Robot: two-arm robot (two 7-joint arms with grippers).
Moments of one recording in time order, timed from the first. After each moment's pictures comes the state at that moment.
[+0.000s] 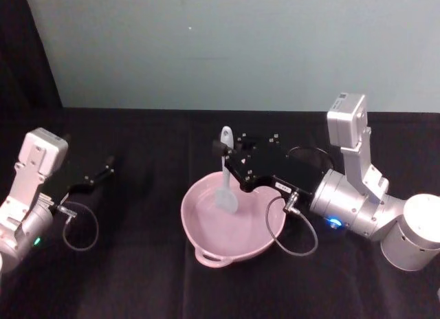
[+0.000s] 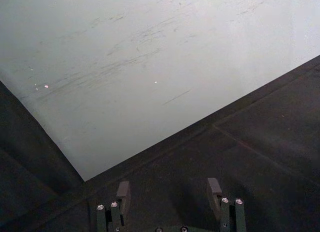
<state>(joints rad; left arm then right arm) -0.20 0.60 0.45 -1.41 -0.25 -0.12 0.03 0.35 0.44 -0.53 -1.52 0.42 -0.11 0.56</state>
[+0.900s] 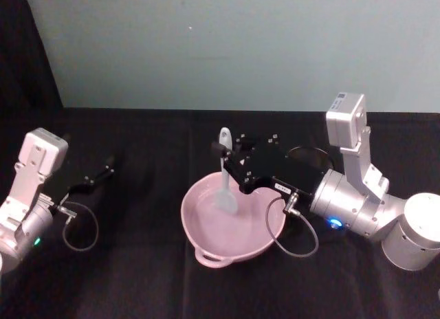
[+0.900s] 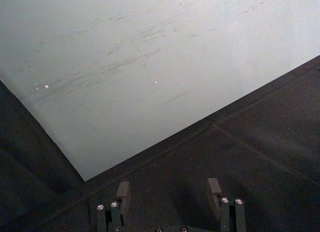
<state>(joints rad) -0.20 0.60 0.45 -1.41 -0.25 -0.12 0.03 0.34 0.43 -0.51 -1.53 0.40 -0.10 0.58</state>
